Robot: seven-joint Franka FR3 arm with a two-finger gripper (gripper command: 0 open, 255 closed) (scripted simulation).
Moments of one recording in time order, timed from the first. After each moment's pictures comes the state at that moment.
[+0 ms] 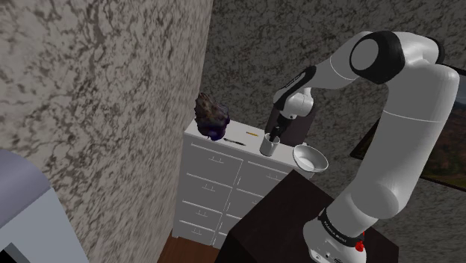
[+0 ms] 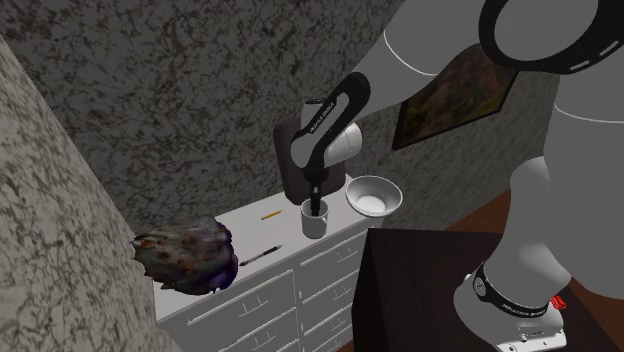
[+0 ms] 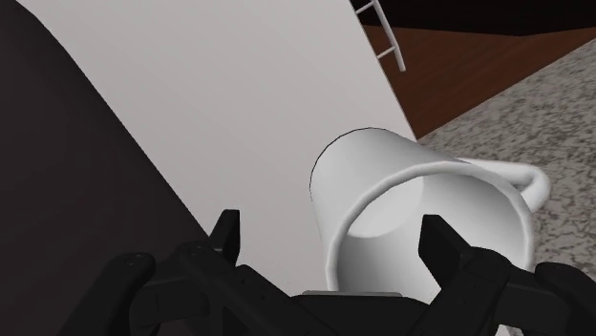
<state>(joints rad) -0.13 0.31 -0.45 -2.32 0.35 2.54 -0.90</state>
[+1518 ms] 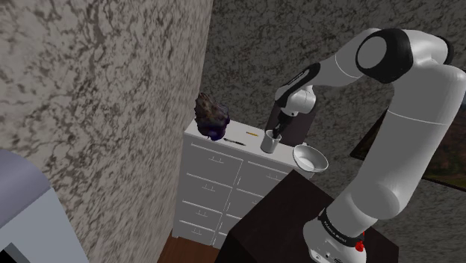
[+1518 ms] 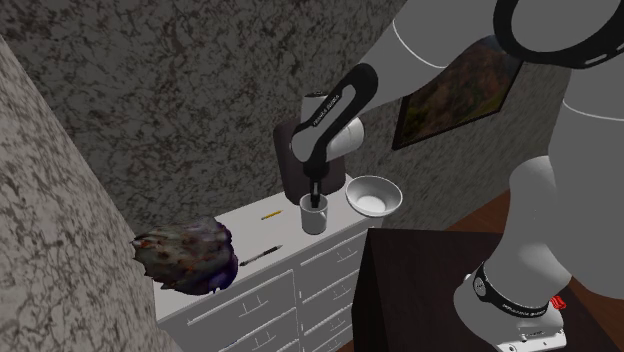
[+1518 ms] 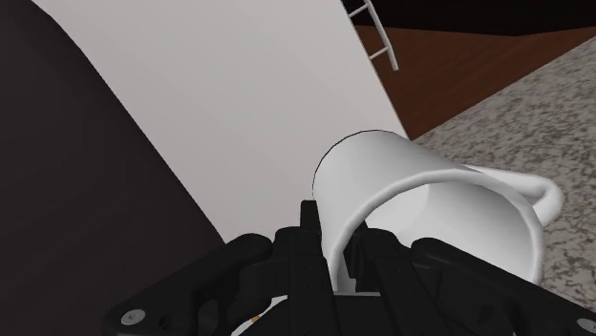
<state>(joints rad) -0.12 0.27 -0.48 -2.32 0.31 2.51 -0.87</state>
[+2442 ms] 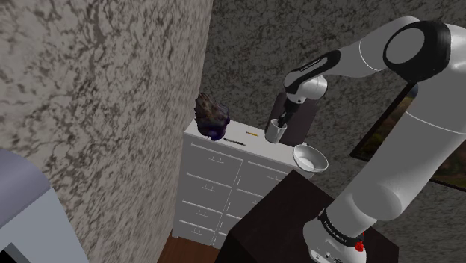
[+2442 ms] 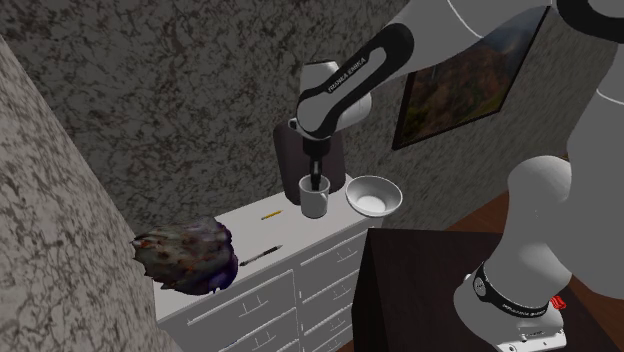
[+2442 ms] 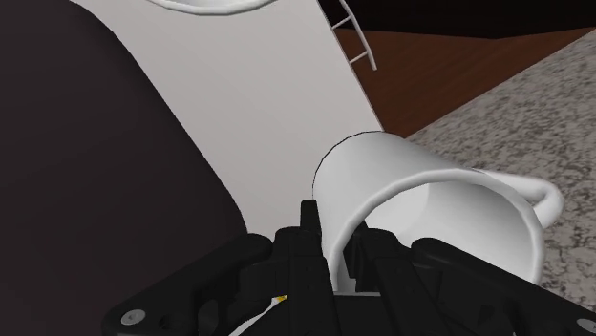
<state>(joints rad) -0.08 0.10 -0.53 -2.30 0.16 2.35 -0.75</state>
